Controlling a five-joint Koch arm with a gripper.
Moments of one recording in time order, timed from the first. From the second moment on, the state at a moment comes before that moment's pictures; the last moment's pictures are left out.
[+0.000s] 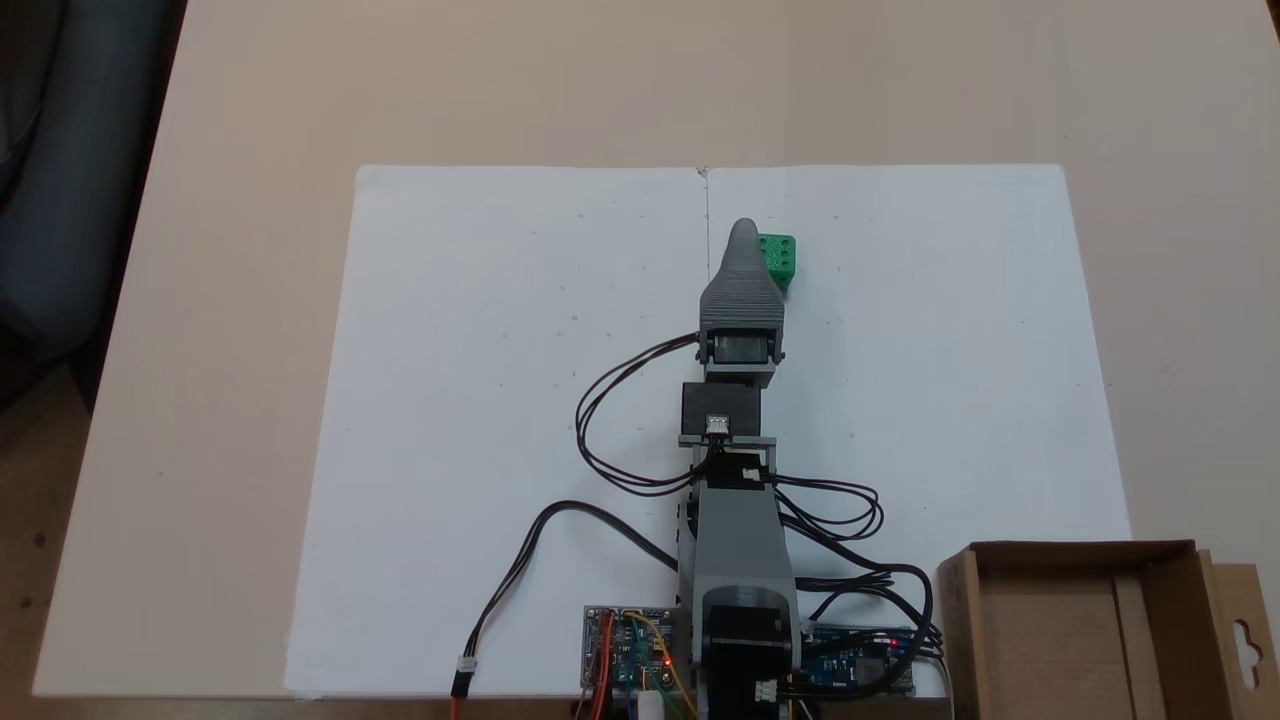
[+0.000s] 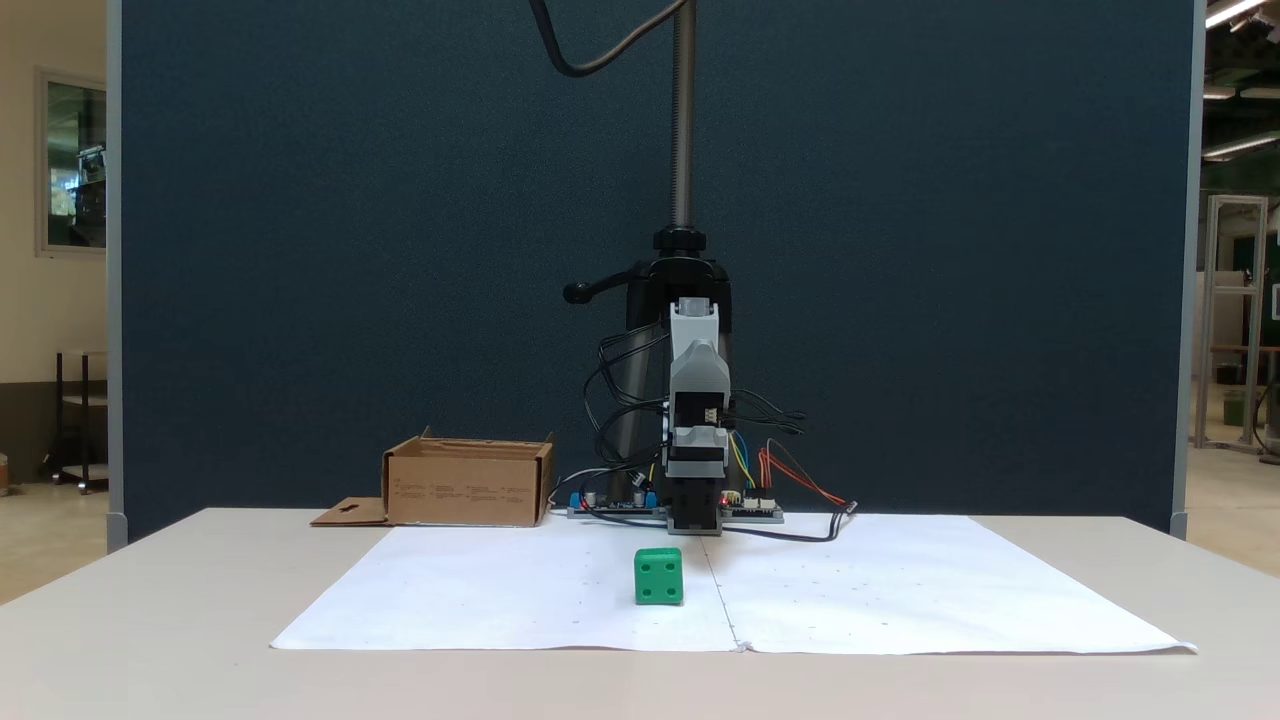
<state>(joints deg) 1.4 129.5 176.1 -82.1 -0.1</state>
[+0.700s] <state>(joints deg) 5.6 129.4 150.4 -35.0 -0.1</state>
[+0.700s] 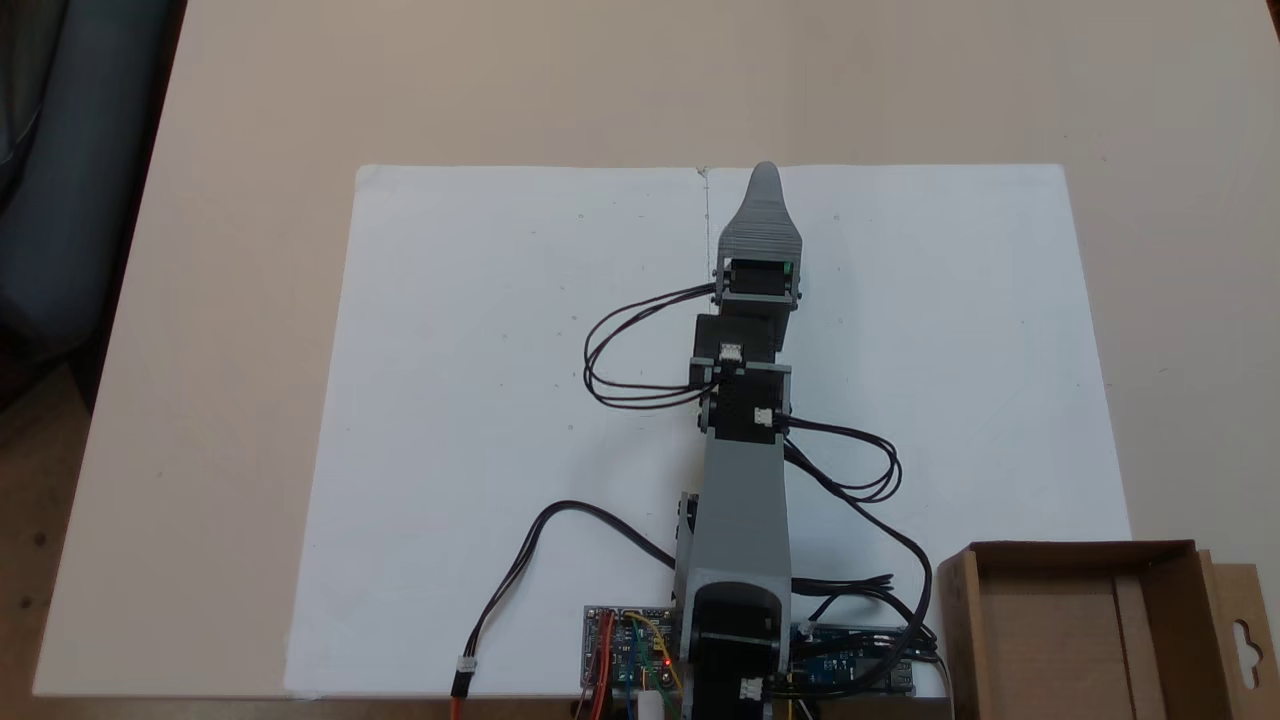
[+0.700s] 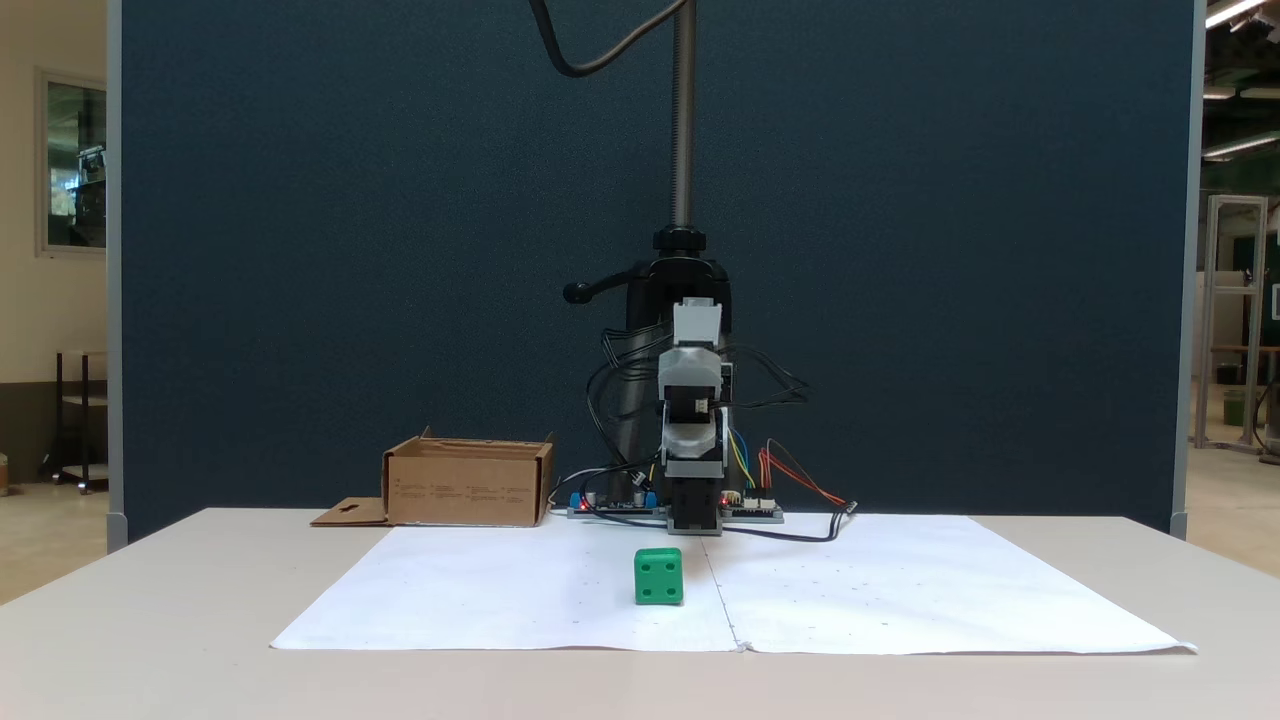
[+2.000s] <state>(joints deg) 6.3 110.0 94.4 45.8 -0.1</state>
